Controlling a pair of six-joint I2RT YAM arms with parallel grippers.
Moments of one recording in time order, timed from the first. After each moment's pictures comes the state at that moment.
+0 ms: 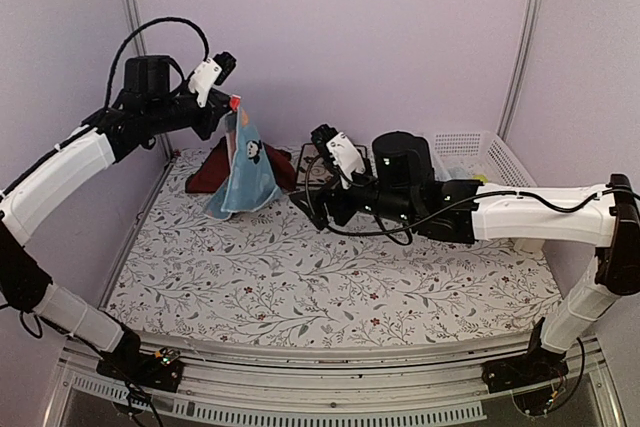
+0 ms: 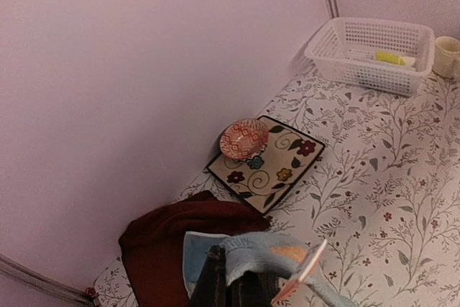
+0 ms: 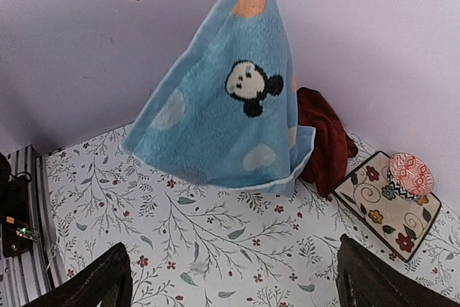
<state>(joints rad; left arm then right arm) -0.40 1.42 1.44 -0.28 0.18 0.45 1.05 1.60 1.22 0.14 0.12 -0.02</state>
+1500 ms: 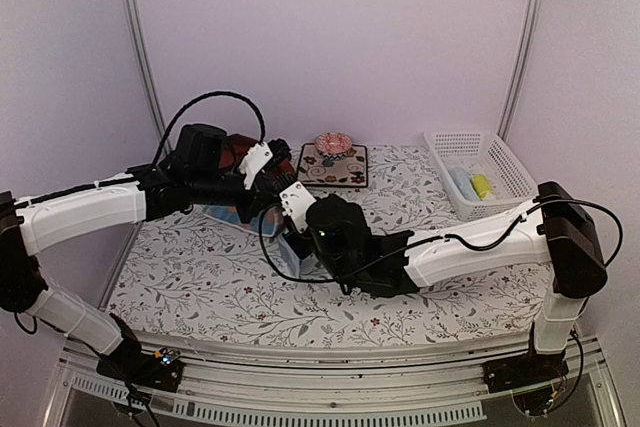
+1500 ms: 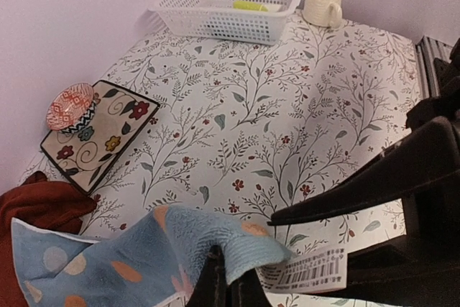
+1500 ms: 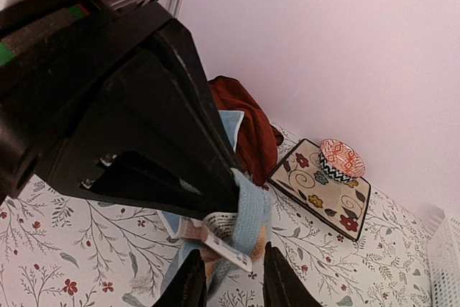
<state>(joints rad) -0.68 1.39 1.04 -0.16 0.31 0.30 1.26 1.89 1.27 0.40 0.74 -0.15</state>
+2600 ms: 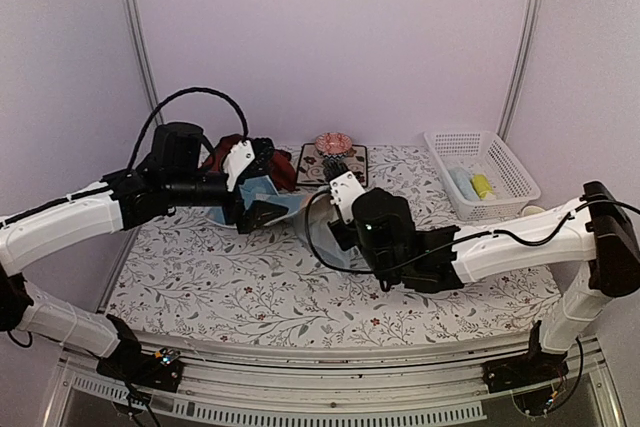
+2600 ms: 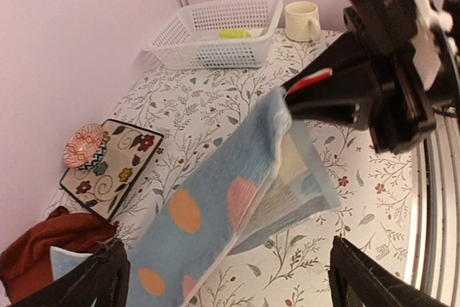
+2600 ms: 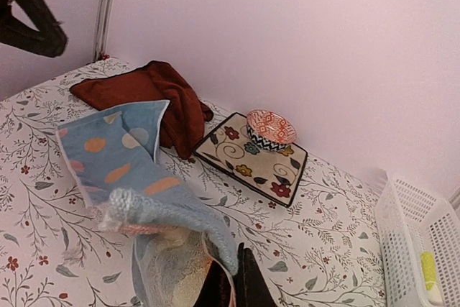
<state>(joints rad) -0.68 1.26 1.00 -0.17 0.37 0.40 1.21 1.69 1.07 0.36 0.86 -0.12</state>
